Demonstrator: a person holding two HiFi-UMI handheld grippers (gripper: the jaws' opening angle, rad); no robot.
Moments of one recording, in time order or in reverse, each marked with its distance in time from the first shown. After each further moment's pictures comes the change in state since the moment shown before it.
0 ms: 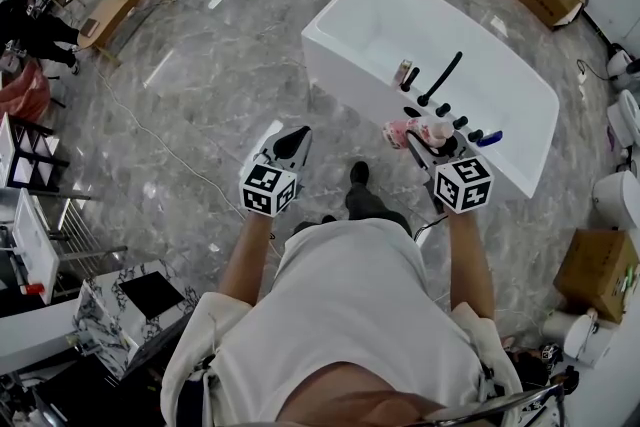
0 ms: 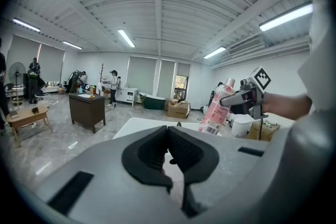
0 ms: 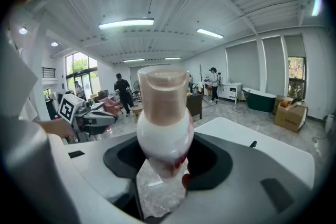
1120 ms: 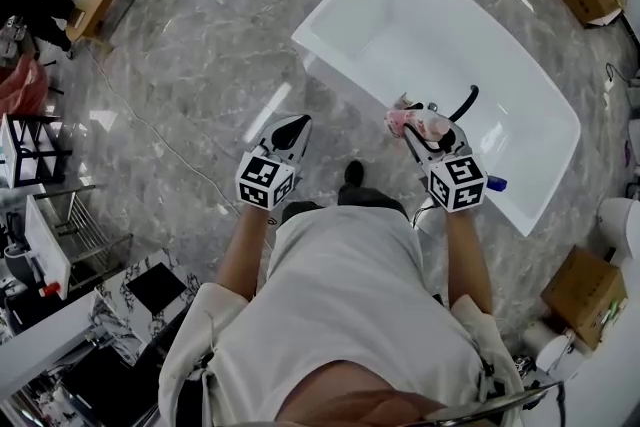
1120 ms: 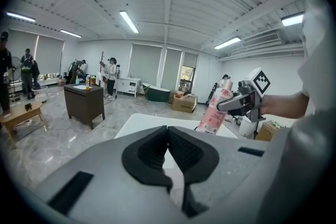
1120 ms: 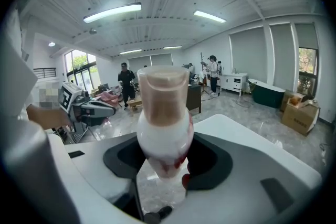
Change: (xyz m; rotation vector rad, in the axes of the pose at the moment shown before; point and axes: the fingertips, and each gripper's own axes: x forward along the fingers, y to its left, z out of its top) left arm 0.260 0.110 0.051 -0.040 0.117 0.016; right arm 0.194 -0.222 0.043 0.007 0.109 0.053
